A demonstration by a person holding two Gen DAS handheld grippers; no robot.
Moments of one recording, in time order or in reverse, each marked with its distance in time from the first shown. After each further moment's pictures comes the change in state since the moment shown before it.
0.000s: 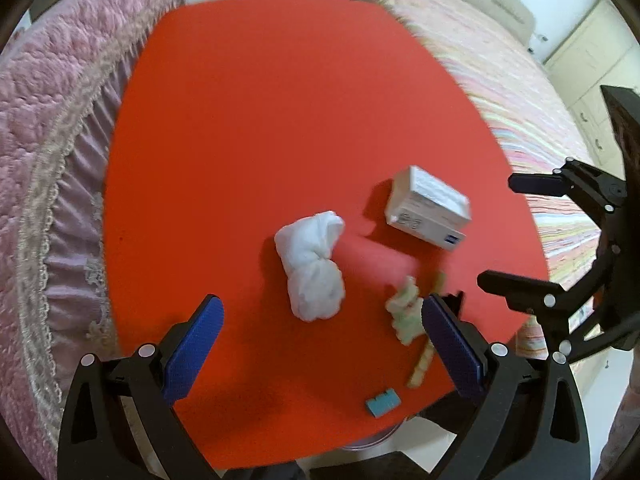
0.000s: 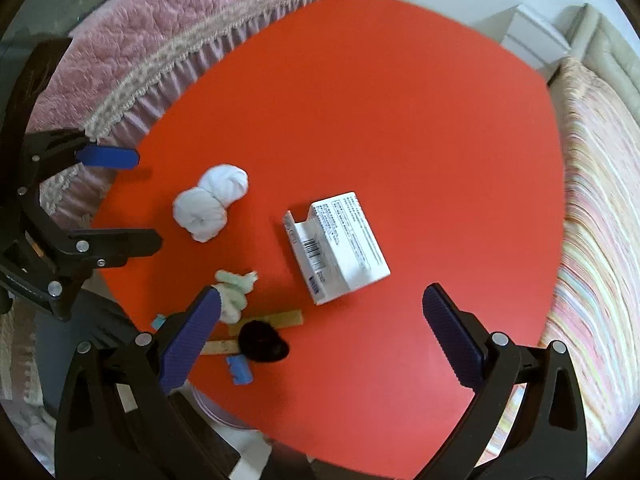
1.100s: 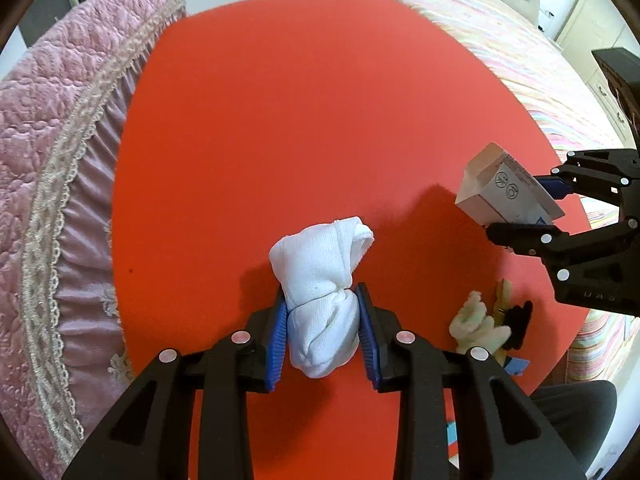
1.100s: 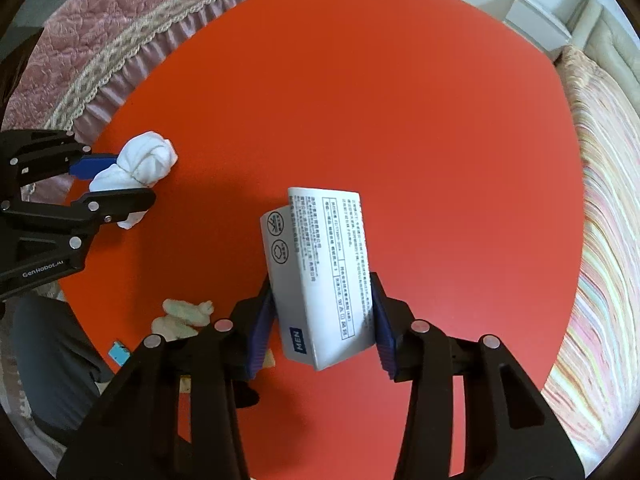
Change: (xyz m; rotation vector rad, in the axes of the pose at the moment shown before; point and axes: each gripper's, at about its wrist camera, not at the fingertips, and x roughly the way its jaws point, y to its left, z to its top) left arm 0.011 0.011 -0.006 0.087 -0.048 0.138; right arm 0.030 -0.015 -0.009 0.057 -0.003 -0.019
